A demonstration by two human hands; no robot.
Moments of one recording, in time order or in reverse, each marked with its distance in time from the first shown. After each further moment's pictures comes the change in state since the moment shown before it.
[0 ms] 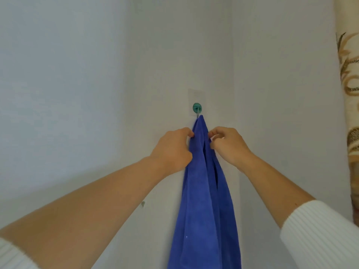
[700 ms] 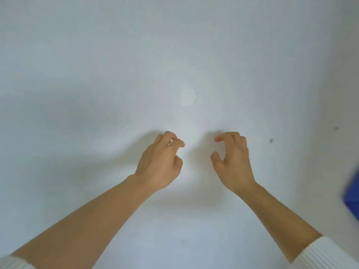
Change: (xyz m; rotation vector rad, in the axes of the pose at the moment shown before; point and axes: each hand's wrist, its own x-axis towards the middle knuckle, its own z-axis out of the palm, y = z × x) left_hand -0.375 -0.162 -0.204 0.706 0.132 -0.381; right_hand -0.275 -0.152 0.285 0.113 -0.219 -0.448
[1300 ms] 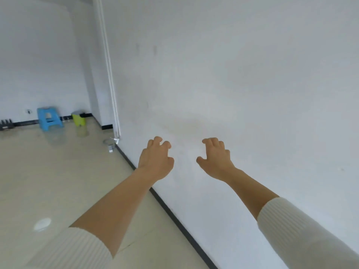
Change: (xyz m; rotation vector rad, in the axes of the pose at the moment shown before) left_hand -0.383 -0.416 -0.298 0.491 -0.198 -0.882; right_hand -0.148 -0.537 0.343 0.302 -0.788 -0.311
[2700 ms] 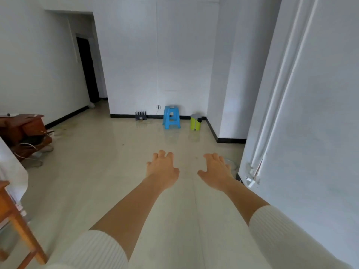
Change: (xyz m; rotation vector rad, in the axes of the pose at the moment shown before) left_hand 0.474 -1.086 -0.021 0.192 -0.067 -0.700; right_hand 0.765 -0.783 0.679 0.107 -0.411 -0.463
